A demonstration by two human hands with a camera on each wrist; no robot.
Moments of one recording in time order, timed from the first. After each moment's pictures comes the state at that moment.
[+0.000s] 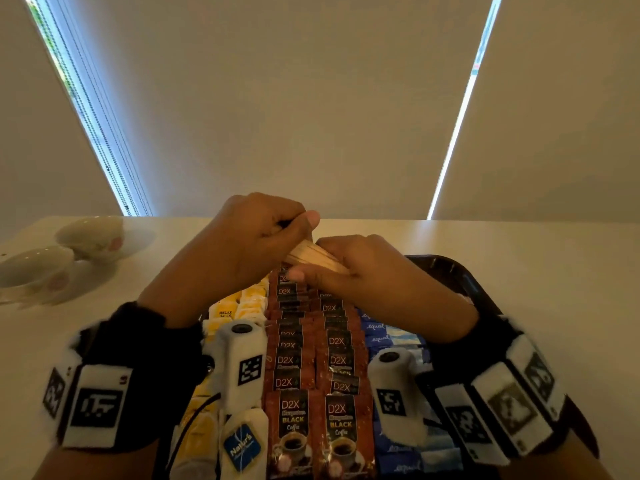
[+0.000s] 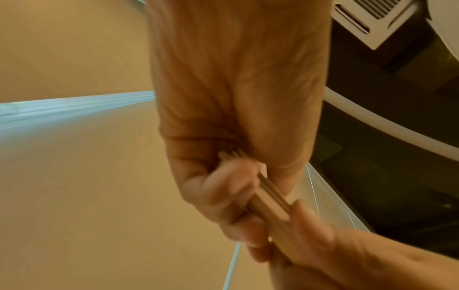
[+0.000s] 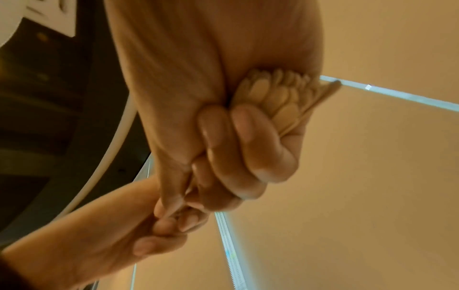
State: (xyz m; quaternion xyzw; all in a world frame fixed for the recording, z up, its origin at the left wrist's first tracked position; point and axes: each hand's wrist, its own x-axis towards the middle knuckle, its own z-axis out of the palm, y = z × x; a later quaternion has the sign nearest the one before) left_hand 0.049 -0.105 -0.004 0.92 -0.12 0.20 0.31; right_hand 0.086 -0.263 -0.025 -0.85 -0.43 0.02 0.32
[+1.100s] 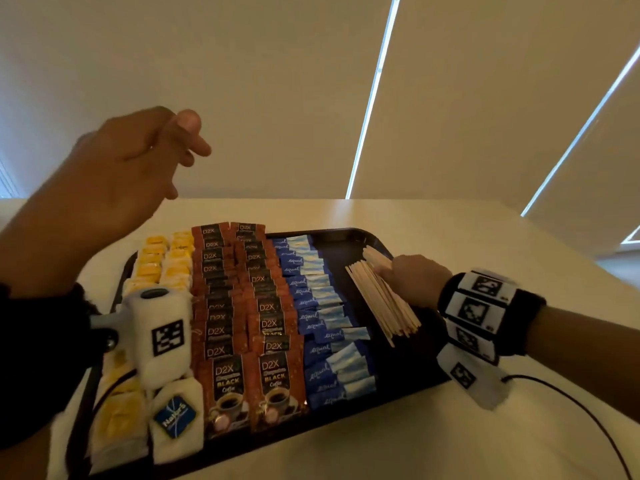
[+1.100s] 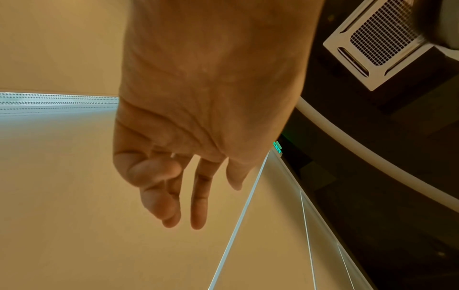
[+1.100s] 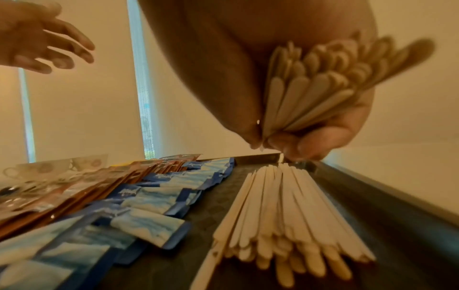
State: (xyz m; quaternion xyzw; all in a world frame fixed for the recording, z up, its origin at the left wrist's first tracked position) left_hand 0.035 -0.084 0.011 0.87 -0.08 0.24 0.41; right_hand 0.115 -0.396 -0.083 -0.99 -0.05 0.09 -0.01
